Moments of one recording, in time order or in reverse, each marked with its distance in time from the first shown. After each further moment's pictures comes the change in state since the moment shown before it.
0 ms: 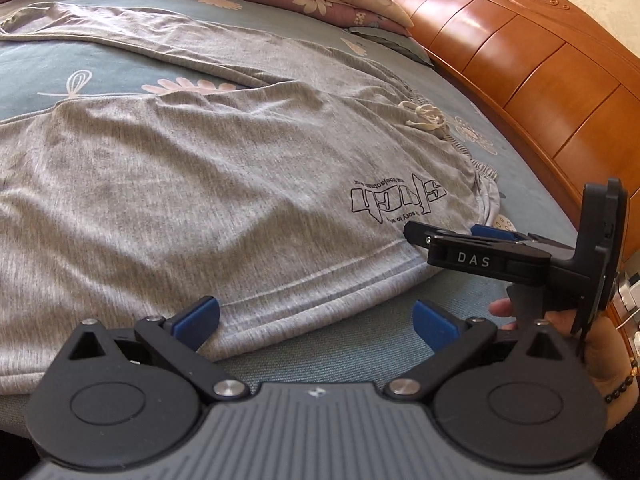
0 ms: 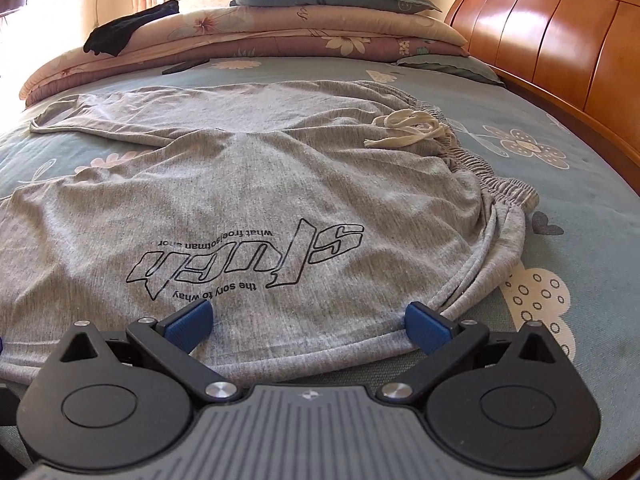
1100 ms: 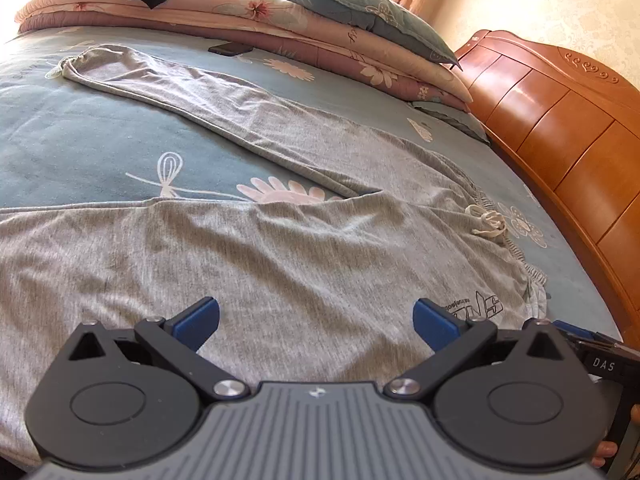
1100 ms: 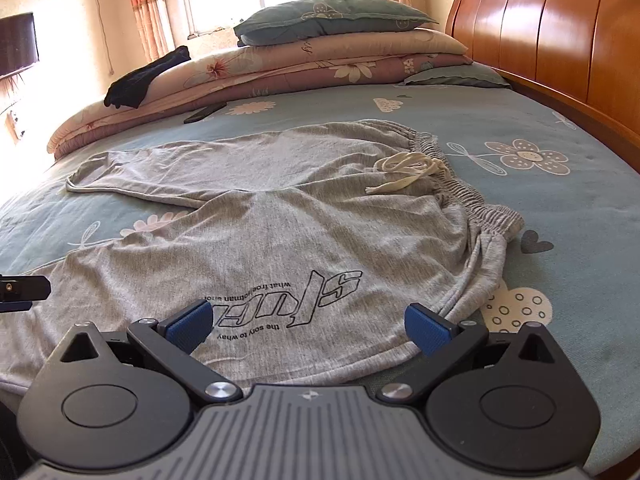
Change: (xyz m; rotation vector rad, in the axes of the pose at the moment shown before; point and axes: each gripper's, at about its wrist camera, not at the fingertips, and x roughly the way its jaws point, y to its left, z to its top) left arm -0.029 0.043 0.065 -0.087 -0.181 0.141; right arm -0.046 -0.027 0.030 0.100 -0.069 0.167
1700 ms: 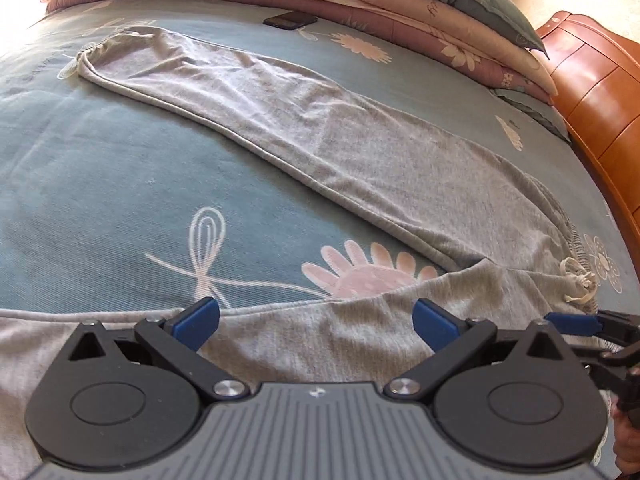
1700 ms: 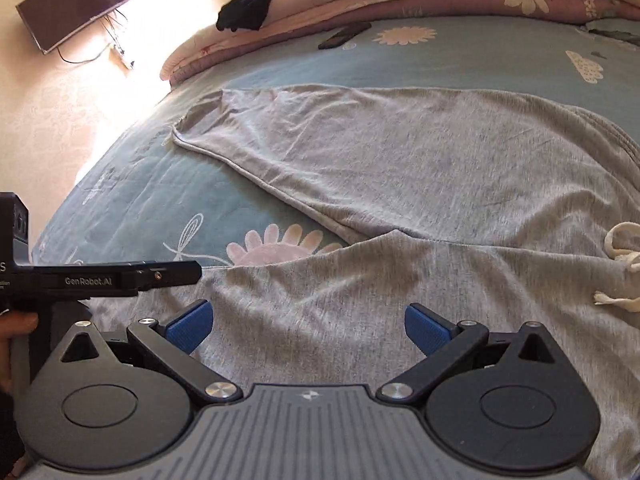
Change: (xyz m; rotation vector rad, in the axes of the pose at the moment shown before) left arm 0.062 0.039 0.113 -0.077 0.157 0.208; right arm 0.136 0.067 0.129 -0.104 0.401 0.374
